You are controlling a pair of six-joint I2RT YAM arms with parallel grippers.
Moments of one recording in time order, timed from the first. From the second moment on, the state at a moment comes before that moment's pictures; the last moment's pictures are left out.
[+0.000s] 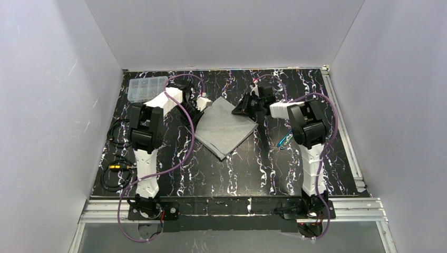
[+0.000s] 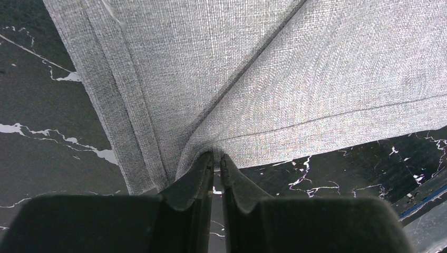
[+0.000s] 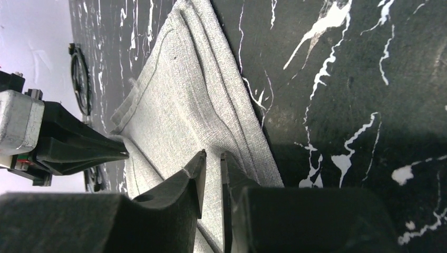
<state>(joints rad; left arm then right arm) -0.27 2.15 1.63 -1.02 0.34 0.53 0.36 2.23 1.37 0.22 -0.62 0.70</state>
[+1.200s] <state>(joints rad) -0.27 2.14 1.63 -1.00 0.32 0.53 0.24 1.93 0.91 0.49 -0.84 0.92</state>
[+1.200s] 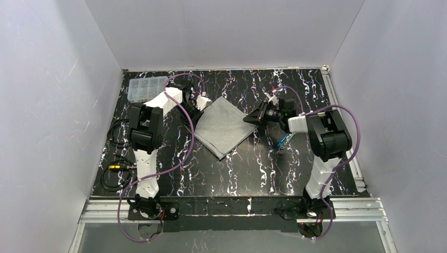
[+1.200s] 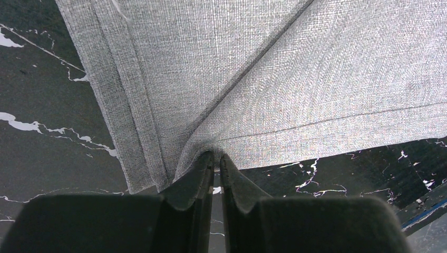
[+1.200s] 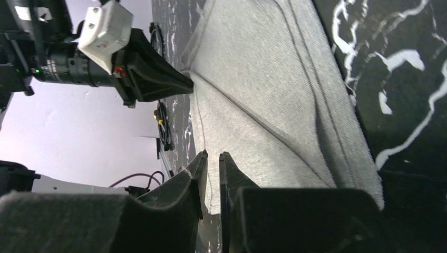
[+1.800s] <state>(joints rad) -0.27 2.06 1.66 -0.99 0.26 0.45 0.26 2.03 0.87 0.52 -0.78 0.90</state>
